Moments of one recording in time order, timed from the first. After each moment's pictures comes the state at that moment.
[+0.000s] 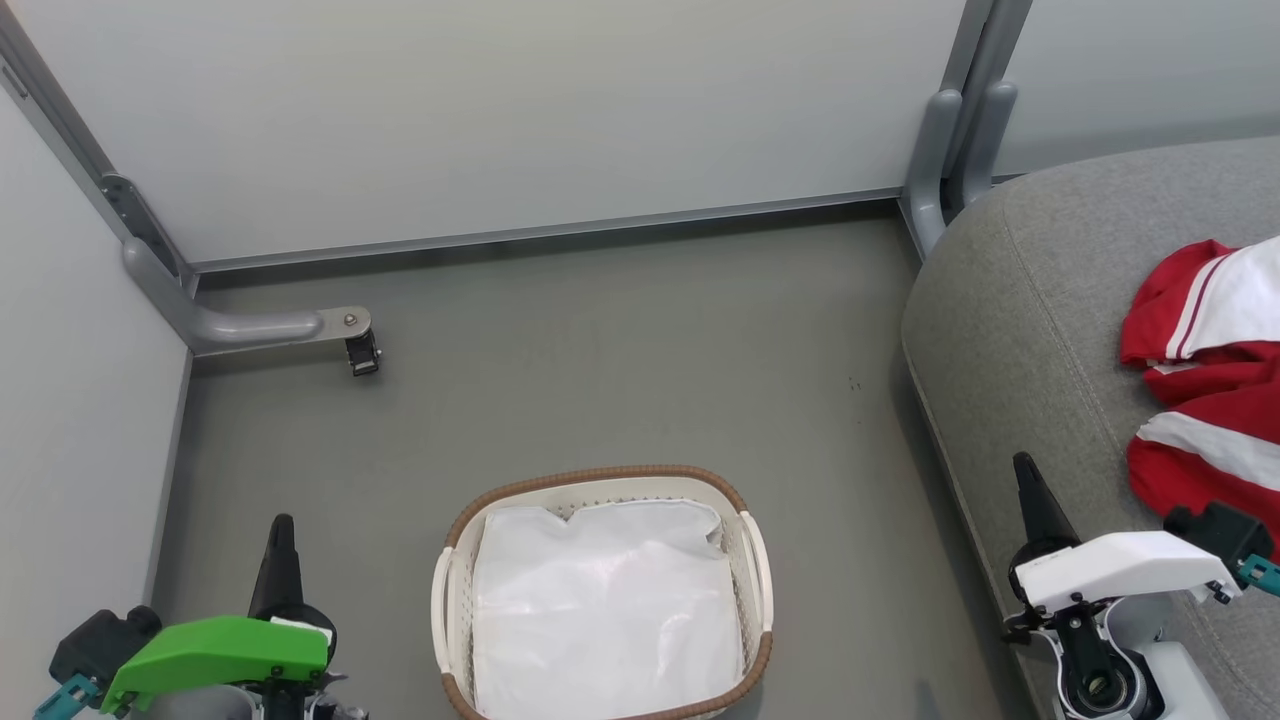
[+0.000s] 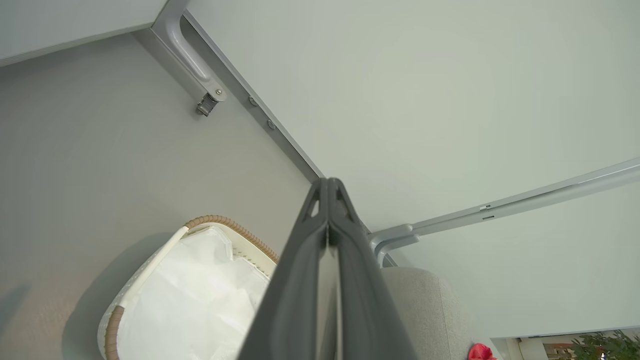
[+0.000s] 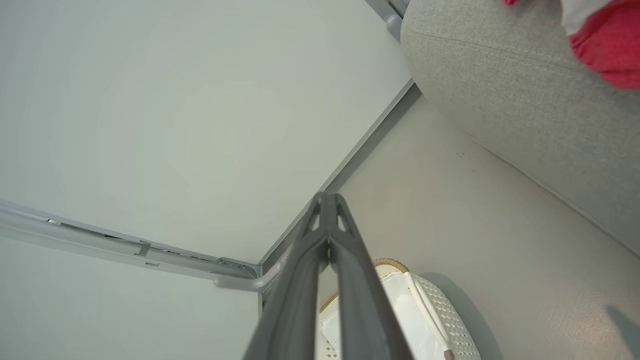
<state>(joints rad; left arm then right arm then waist) -0.06 0.04 0.06 0.31 -1.06 -0.11 -0.04 -0.16 -0.04 -0.04 0.35 1.00 0.13 -0.04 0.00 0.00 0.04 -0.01</state>
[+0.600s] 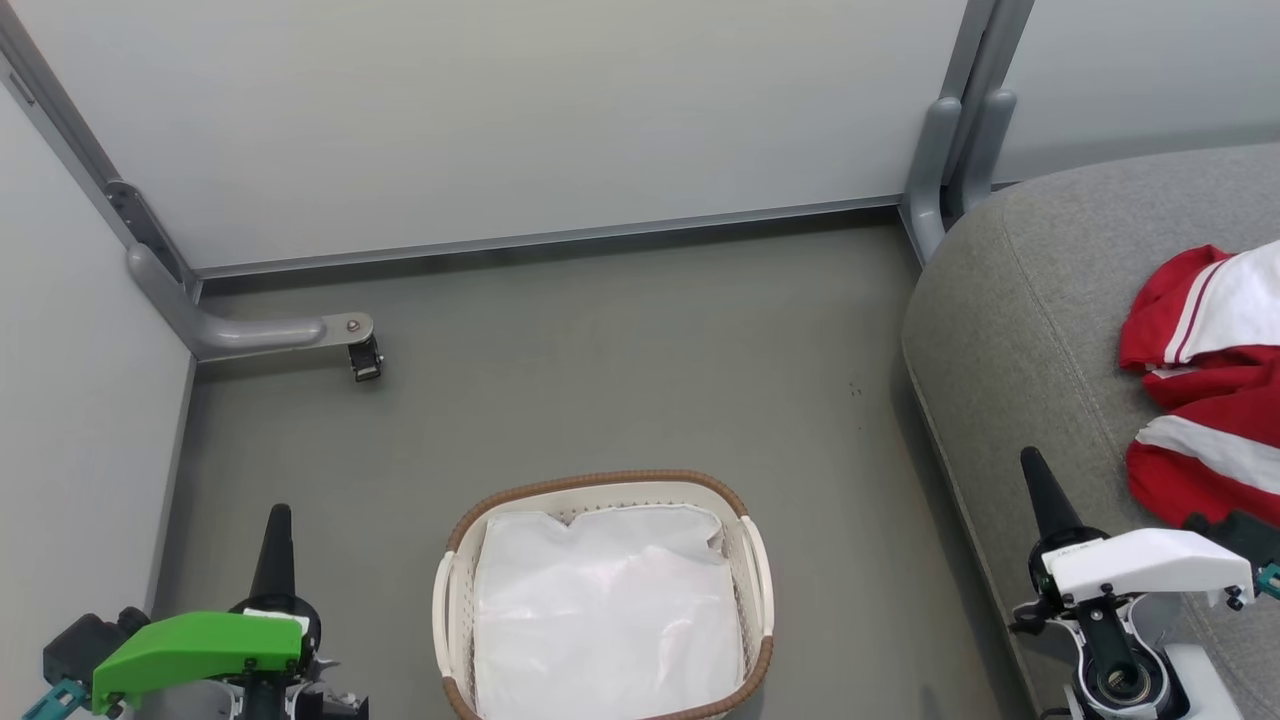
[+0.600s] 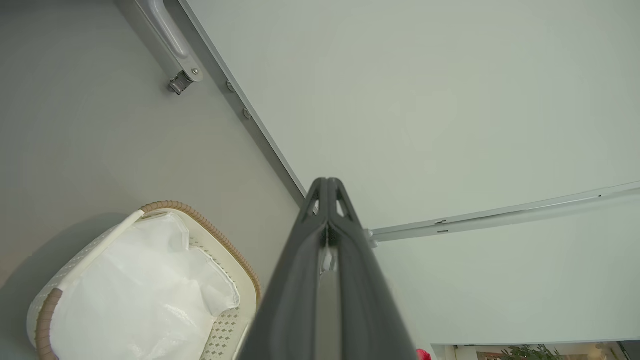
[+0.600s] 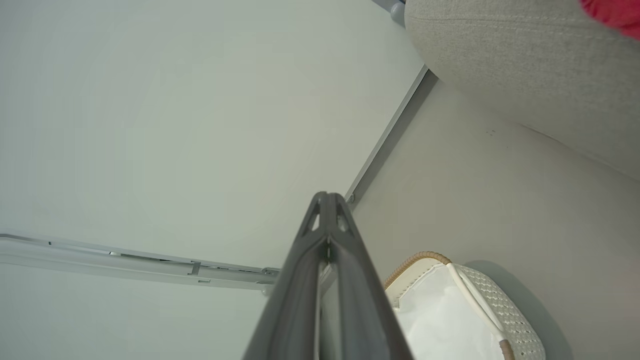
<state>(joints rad) -0.07 0.04 0.08 0.29 -1.23 -0.11 0.01 -0.15 -0.04 -0.06 0.32 1.19 0.13 0.01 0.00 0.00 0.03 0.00</state>
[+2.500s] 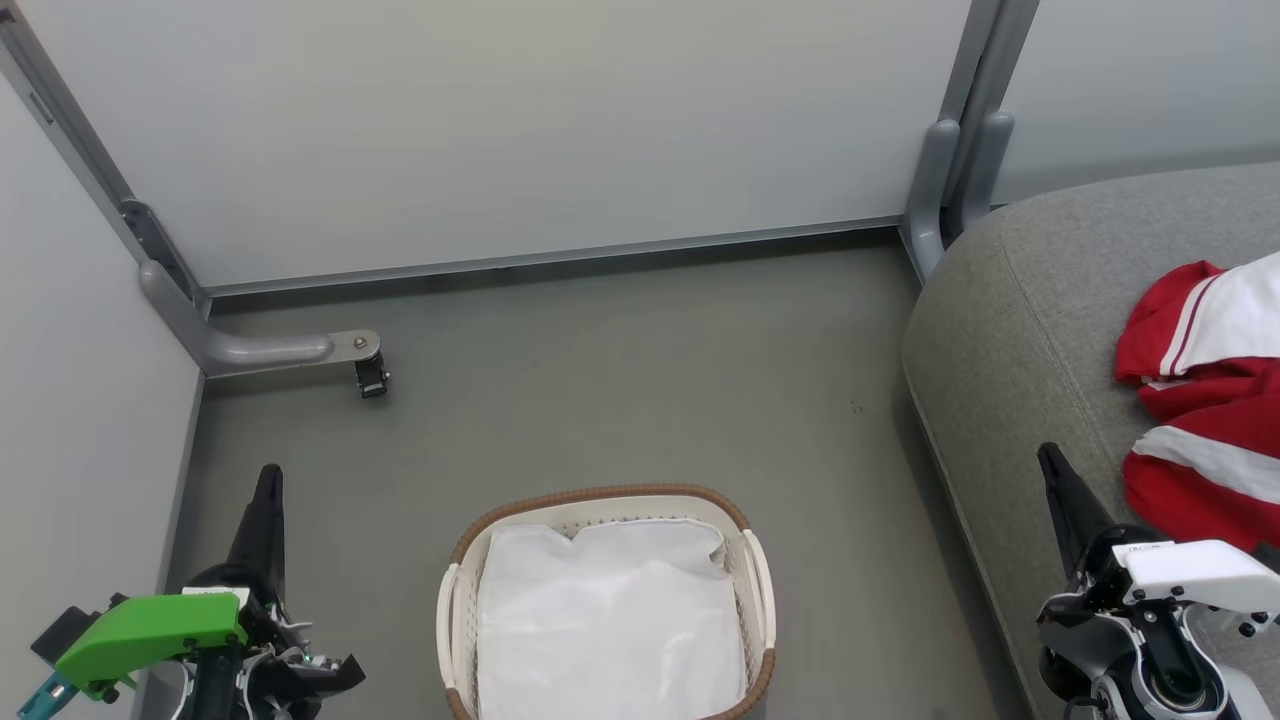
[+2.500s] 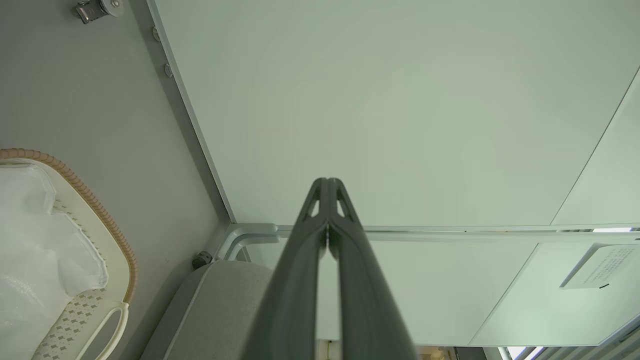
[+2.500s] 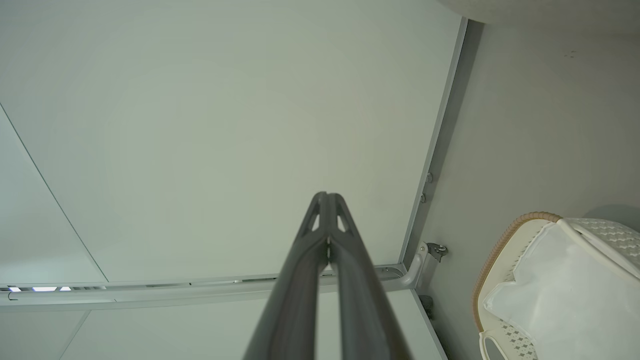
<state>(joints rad) -0.10 0.05 0.11 0.25 -1.61 -0.13 0.11 -0.11 -0.05 -0.11 0.25 1.61 0.13 0.11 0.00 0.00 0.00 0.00</state>
